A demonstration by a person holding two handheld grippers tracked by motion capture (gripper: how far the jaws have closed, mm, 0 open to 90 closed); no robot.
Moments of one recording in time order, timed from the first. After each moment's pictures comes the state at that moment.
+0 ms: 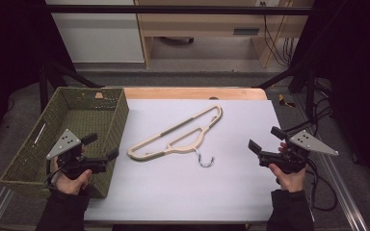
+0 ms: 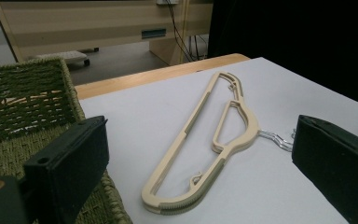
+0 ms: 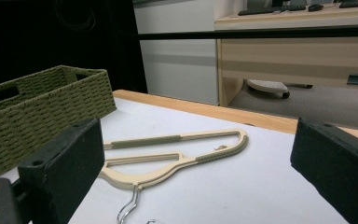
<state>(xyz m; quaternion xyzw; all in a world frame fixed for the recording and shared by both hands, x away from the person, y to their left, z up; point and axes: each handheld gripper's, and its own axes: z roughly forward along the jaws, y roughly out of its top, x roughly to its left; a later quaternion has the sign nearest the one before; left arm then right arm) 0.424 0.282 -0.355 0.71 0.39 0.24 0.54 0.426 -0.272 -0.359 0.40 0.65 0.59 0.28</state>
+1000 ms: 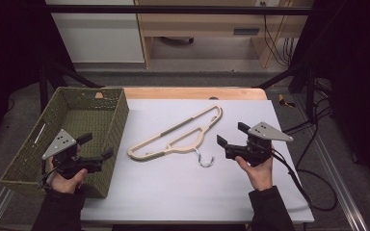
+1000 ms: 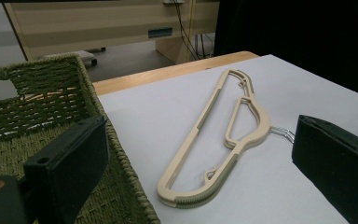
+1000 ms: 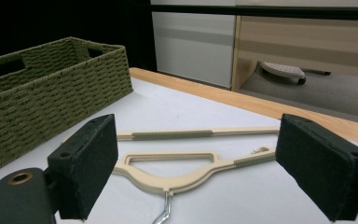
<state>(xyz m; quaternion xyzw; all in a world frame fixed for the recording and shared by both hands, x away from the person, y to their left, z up) 0.426 0.295 -0.358 0.71 0.39 0.25 0.53 0.451 -0.190 -0.354 0.39 0.69 0.55 0.26</state>
